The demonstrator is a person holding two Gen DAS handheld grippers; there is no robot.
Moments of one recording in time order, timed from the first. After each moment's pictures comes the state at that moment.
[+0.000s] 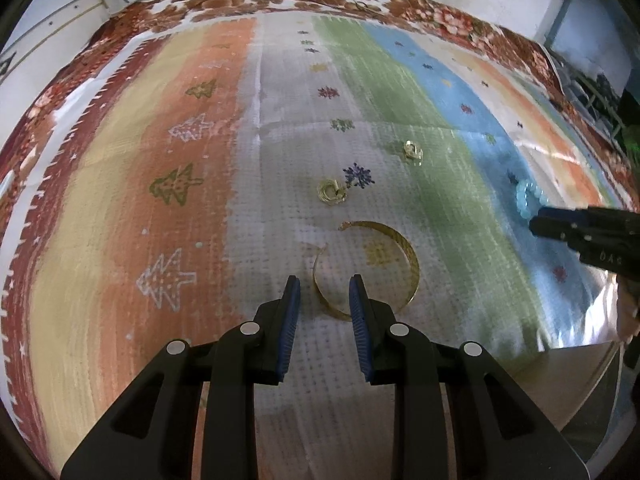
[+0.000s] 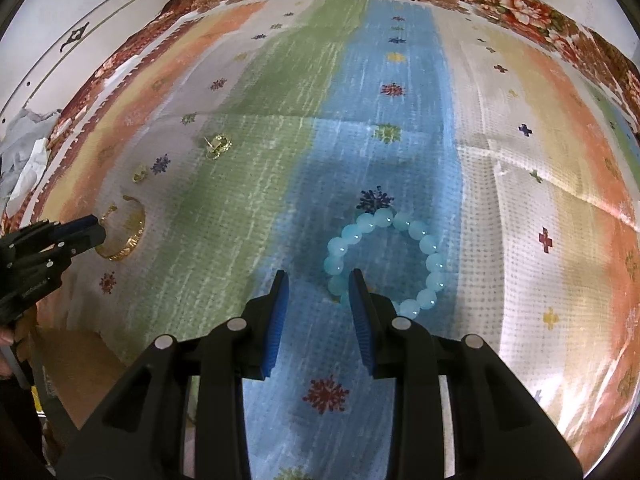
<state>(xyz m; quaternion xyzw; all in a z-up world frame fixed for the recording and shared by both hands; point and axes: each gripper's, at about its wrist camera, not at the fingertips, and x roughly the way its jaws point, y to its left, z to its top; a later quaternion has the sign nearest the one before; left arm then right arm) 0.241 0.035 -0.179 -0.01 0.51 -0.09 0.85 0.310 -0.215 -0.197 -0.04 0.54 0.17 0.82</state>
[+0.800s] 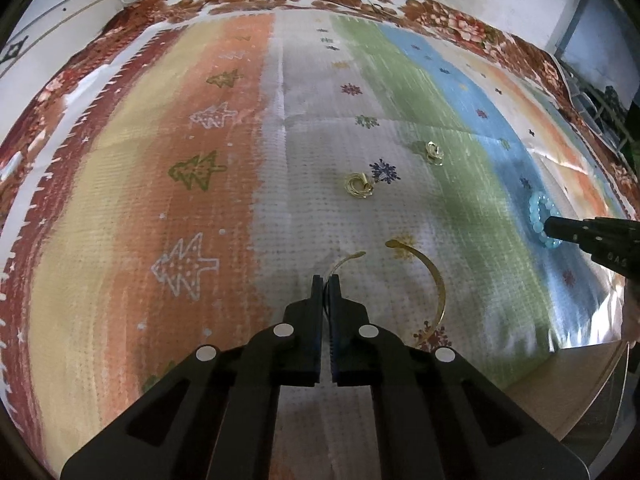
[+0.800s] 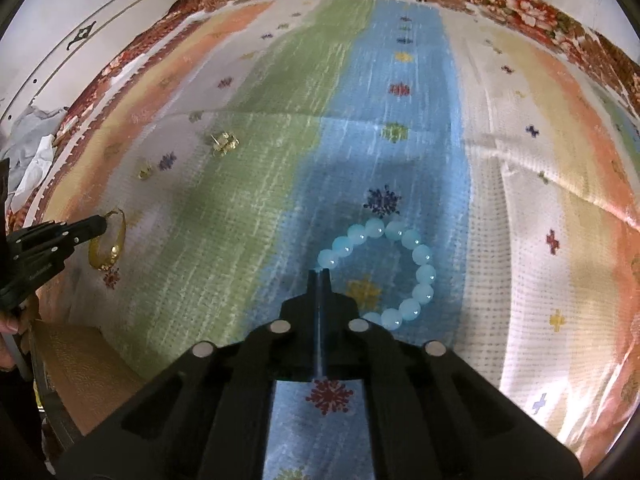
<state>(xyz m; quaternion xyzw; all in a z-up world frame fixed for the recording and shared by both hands) 0.235 0.055 -0.180 -0.04 0.51 -0.07 0.86 0.308 -0.216 -0.195 -0.04 0.54 0.19 0.82</state>
